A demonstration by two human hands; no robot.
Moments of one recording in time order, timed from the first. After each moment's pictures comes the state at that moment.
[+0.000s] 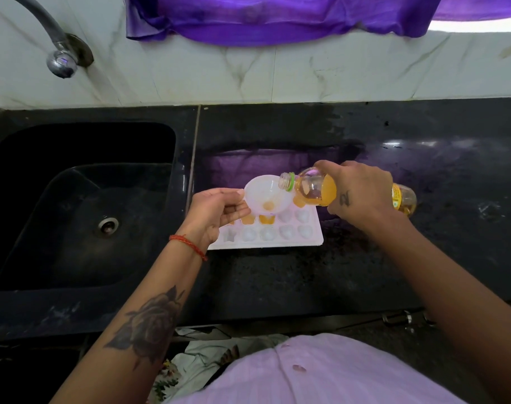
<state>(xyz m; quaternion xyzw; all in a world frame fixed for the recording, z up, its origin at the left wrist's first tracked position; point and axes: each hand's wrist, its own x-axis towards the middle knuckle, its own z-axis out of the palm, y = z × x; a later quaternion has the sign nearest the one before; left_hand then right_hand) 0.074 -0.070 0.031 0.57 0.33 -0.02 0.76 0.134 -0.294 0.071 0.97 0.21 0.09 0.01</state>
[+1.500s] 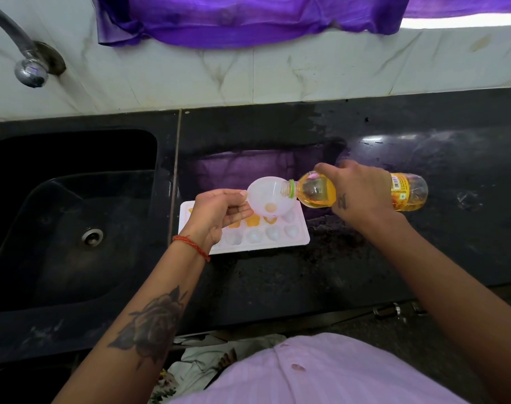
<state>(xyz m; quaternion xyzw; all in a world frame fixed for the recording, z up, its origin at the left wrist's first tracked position) 0.089 -0.094 0.031 0.58 0.30 -0.05 0.75 0.129 -0.316 0.075 0.98 0.18 0.08 0.07</state>
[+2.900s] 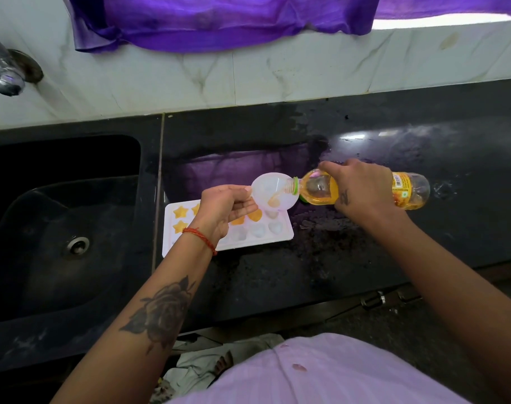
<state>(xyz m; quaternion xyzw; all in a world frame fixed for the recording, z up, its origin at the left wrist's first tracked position) 0.100 -0.129 0.035 0.60 0.29 -0.05 0.75 0.127 -0.348 0.077 0.98 0.15 0.08 0.08</state>
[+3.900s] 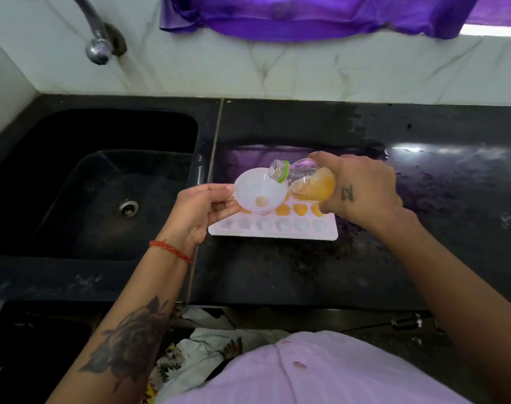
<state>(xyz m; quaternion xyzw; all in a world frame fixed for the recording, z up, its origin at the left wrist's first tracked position) 0.026 -0.044 0.044 0.54 0.32 0.05 0.78 0.107 -0.264 0.097 0.97 0.25 0.03 -0.04</state>
